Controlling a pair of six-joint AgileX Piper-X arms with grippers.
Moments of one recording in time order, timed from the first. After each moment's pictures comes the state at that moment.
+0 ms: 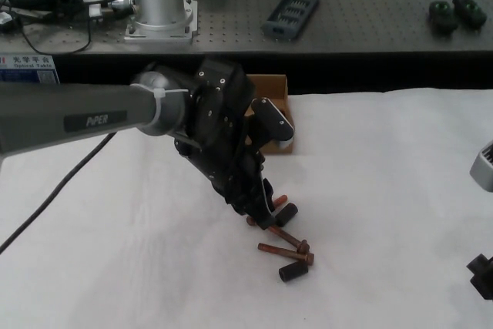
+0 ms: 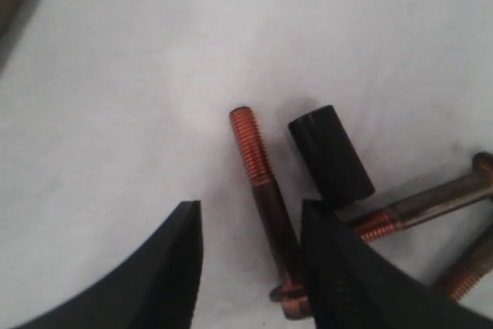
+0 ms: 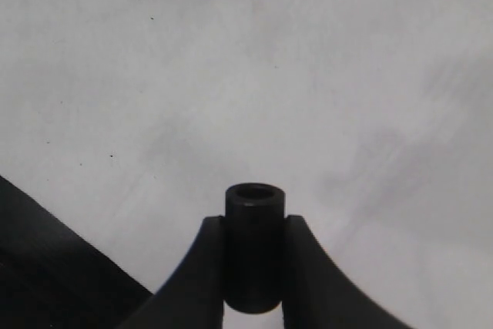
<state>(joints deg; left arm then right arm) -31.2 119.5 -85.2 26.5 16.4 33.1 26.0 58.1 -47.9 67.0 -9.0 -16.4</state>
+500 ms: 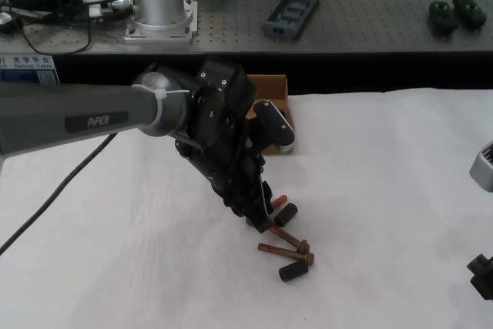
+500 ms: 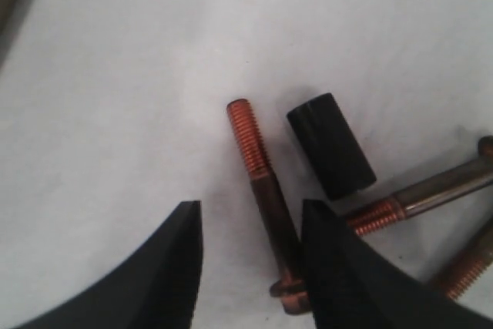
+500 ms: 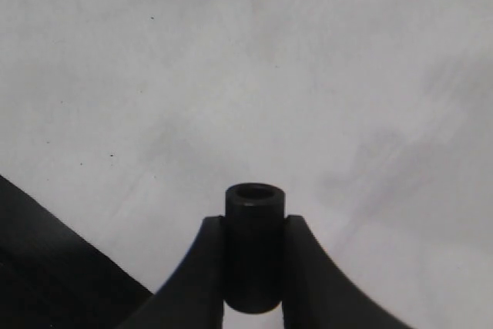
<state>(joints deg) -31.1 119.8 -85.2 26.8 15.8 34.6 26.0 58.1 -47.9 67.0 -9.0 -16.4</state>
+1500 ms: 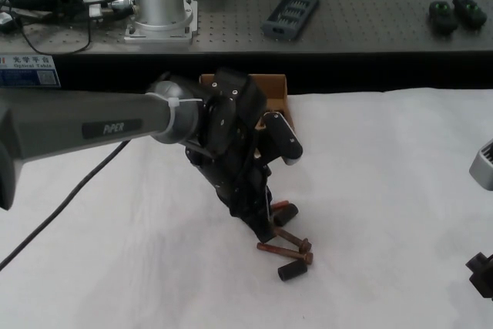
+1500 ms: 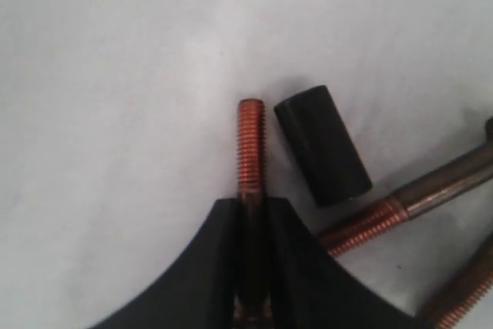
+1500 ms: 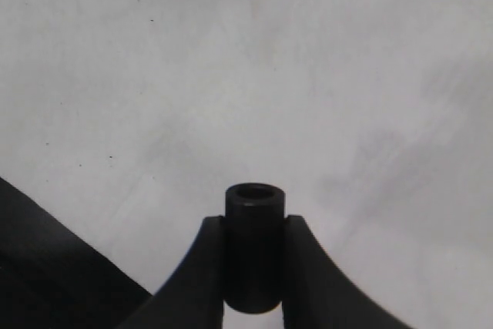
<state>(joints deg) -32.0 121.9 -86.1 27.8 11.8 37.2 26.0 58.1 -47.9 66.8 -9.0 -16.4</state>
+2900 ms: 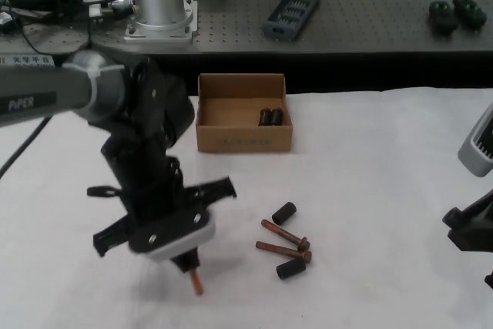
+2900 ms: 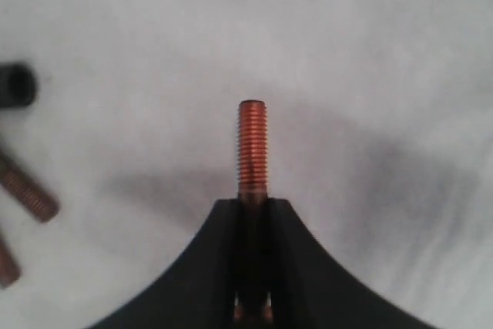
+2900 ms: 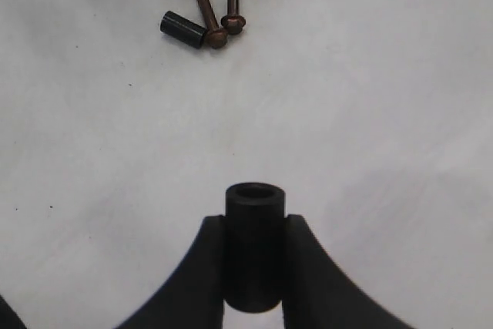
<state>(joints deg) -25.0 111.8 -78.0 54.2 20.4 139.1 26.0 58.1 -47.9 56.1 -9.1 -29.1</state>
